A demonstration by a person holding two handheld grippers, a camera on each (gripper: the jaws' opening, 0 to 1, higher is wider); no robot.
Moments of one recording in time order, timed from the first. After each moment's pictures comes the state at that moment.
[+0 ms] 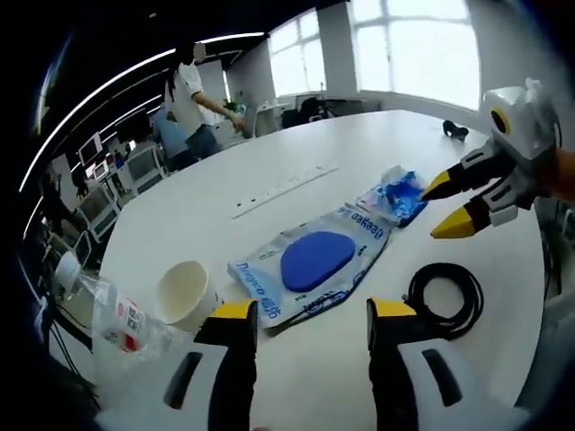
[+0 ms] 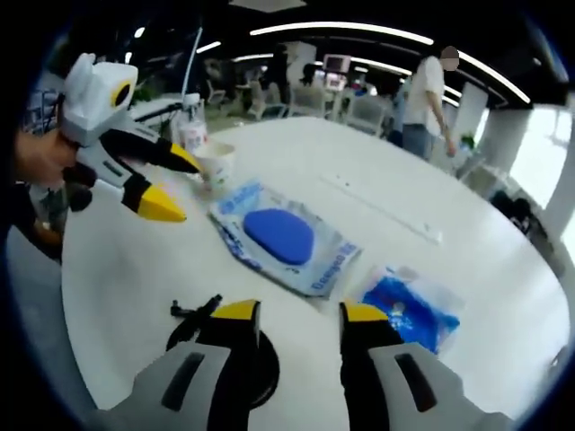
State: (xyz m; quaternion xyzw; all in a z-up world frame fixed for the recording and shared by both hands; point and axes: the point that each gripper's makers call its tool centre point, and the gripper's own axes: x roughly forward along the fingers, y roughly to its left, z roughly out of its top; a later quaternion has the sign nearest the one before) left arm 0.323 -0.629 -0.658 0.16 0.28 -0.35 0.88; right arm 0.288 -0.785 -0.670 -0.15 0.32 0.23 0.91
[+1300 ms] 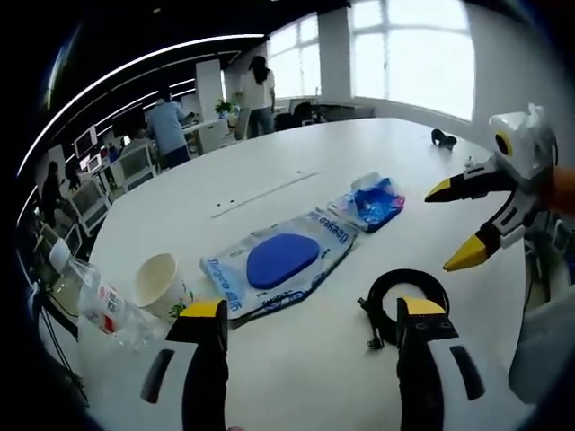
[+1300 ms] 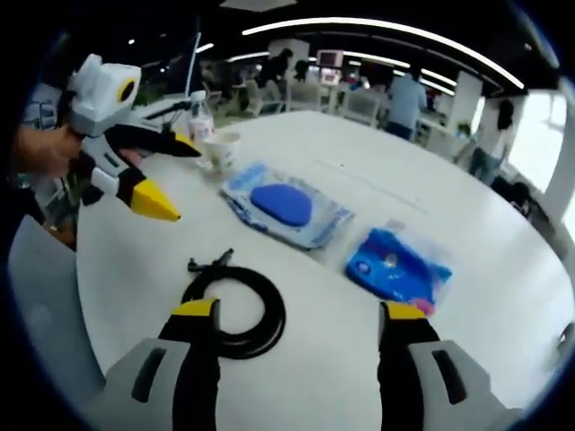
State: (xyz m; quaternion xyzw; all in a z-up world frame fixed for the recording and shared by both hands) left arm 0.289 -0.655 -0.656 0.13 0.28 -0.36 0.88; right arm 0.238 -0.811 -0.678 -0.12 0.33 0.23 0.91
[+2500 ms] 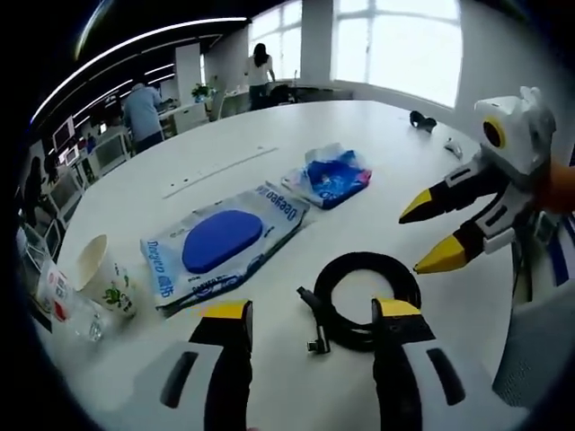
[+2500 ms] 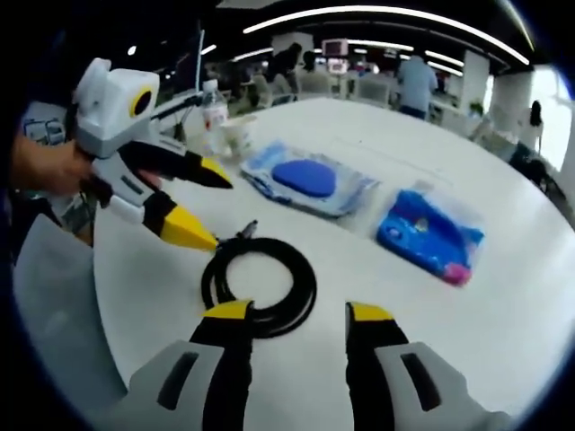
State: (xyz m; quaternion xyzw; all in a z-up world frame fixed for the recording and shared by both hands) left arm 0.254 -0.701 -0.699 0.13 0.33 -0.41 0.84; right arm 0.213 -0.800 -0.711 -0.08 0.36 0.26 0.89
